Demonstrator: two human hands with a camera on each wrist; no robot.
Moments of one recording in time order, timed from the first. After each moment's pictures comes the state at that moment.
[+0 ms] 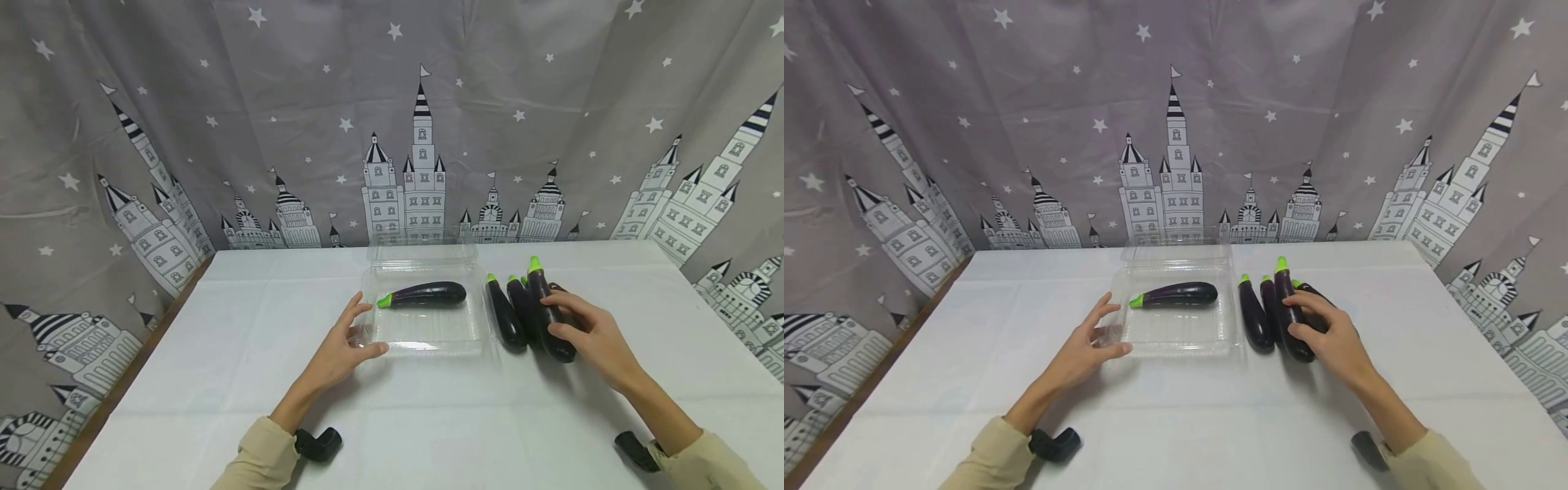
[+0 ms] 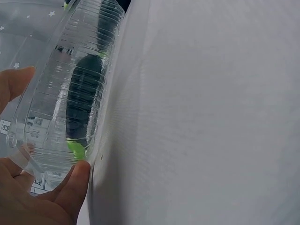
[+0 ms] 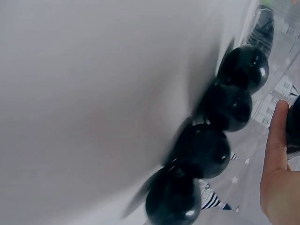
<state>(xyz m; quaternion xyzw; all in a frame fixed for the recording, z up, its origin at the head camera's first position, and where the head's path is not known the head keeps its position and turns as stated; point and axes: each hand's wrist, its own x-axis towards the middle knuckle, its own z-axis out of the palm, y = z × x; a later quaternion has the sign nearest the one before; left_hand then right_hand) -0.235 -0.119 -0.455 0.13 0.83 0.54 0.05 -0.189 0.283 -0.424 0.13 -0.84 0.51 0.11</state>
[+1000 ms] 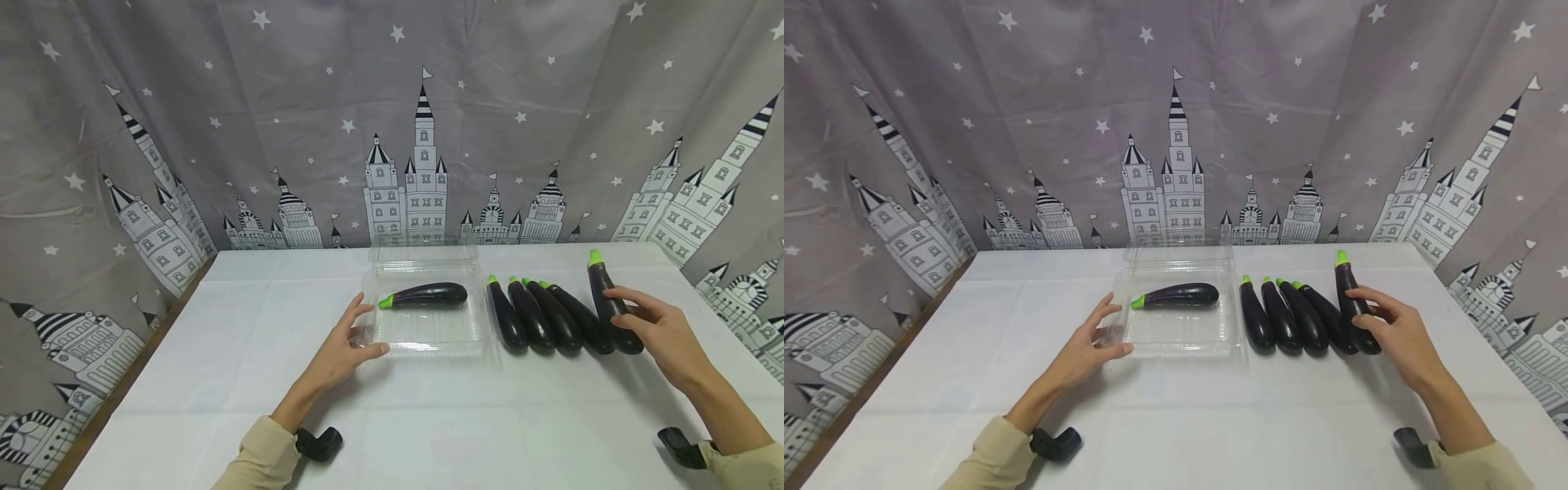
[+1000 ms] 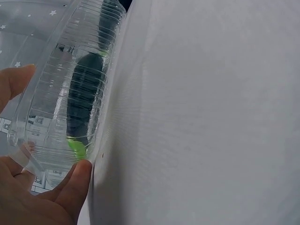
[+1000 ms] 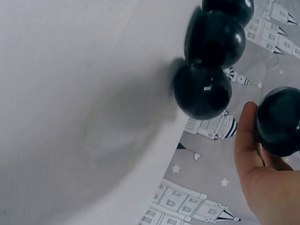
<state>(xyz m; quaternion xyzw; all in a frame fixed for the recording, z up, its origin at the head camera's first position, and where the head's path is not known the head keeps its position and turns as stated) -0.232 -0.121 -0.452 0.13 0.82 0.55 0.05 -0.188 0.361 -0.416 0.01 -0.87 0.48 0.08</state>
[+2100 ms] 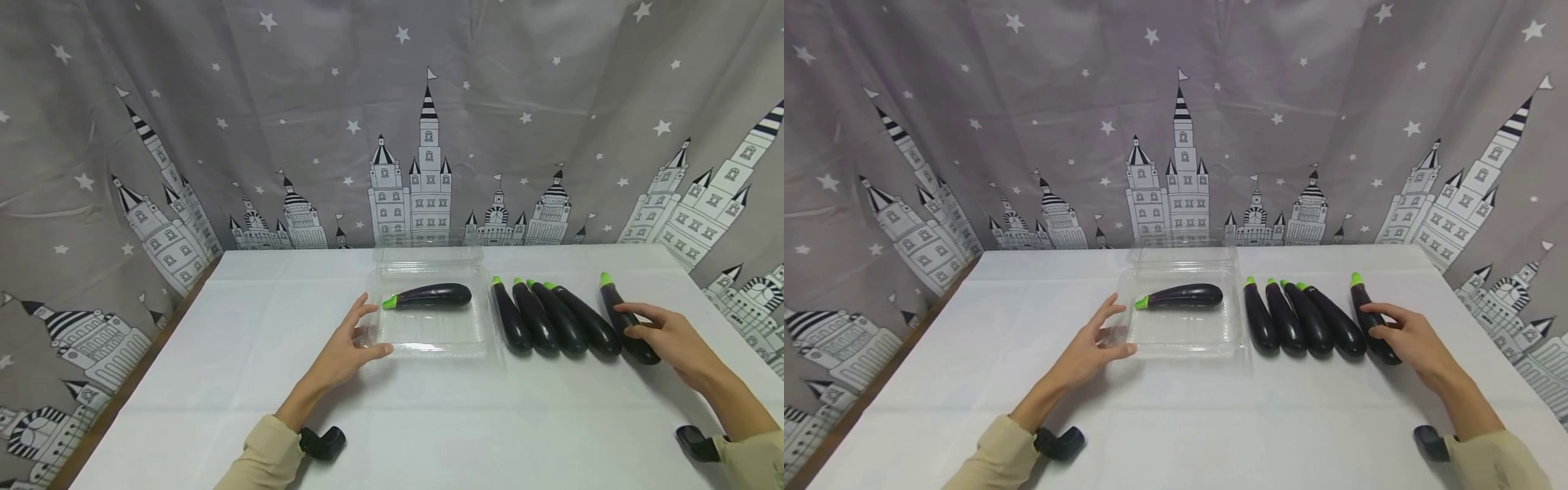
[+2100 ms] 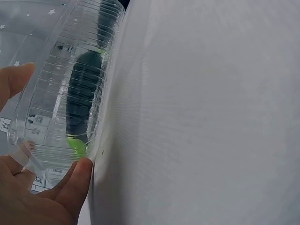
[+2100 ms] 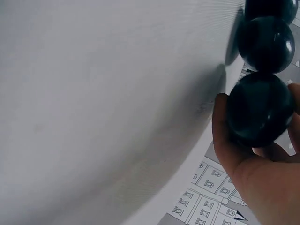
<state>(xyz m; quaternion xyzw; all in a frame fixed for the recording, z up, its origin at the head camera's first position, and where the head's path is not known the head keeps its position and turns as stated) -0.232 -0.120 -0.453 0.13 0.83 0.54 0.05 -0.205 0.391 -0.438 -0.01 -0.89 0.46 -0.04</state>
